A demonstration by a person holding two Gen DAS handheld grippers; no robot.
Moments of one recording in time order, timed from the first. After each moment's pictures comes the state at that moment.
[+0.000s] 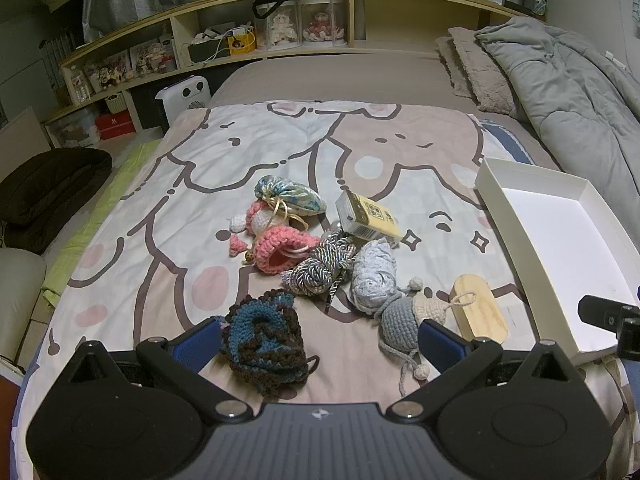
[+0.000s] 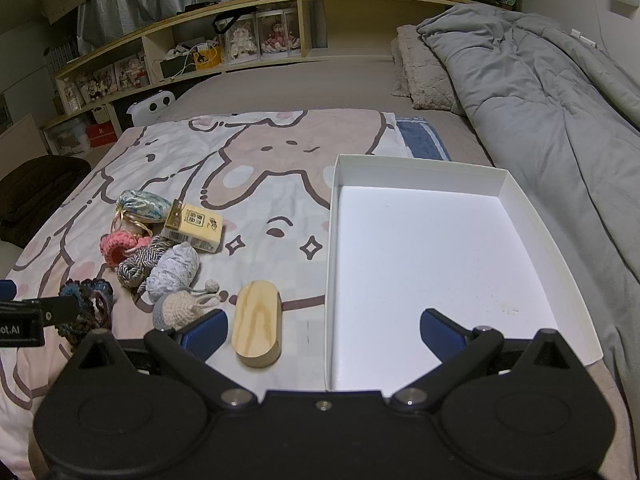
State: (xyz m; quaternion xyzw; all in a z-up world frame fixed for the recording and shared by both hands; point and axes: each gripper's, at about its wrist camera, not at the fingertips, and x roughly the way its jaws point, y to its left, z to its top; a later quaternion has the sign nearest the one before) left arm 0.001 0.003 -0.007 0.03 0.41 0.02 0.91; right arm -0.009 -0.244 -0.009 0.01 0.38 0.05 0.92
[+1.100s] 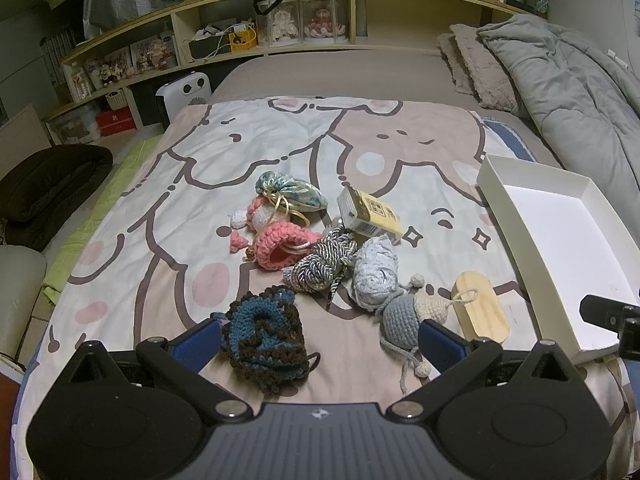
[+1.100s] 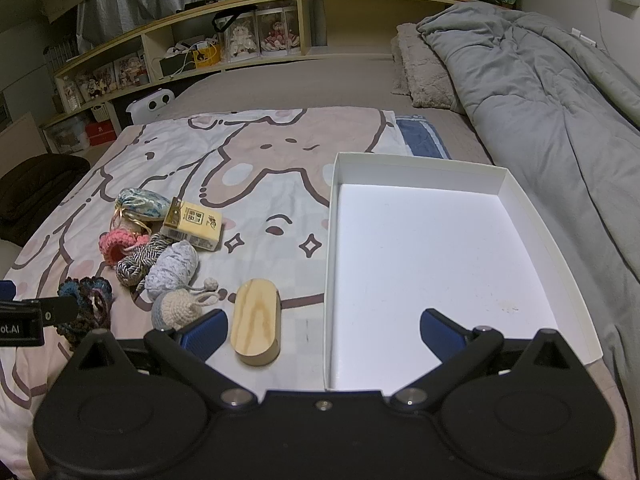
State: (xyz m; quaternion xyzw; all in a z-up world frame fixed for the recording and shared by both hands) left arm 0.002 0.005 -0.011 0.03 0.41 0.02 0.91; right arm -0.009 -0.245 -0.011 0.01 0.38 0.05 0.92
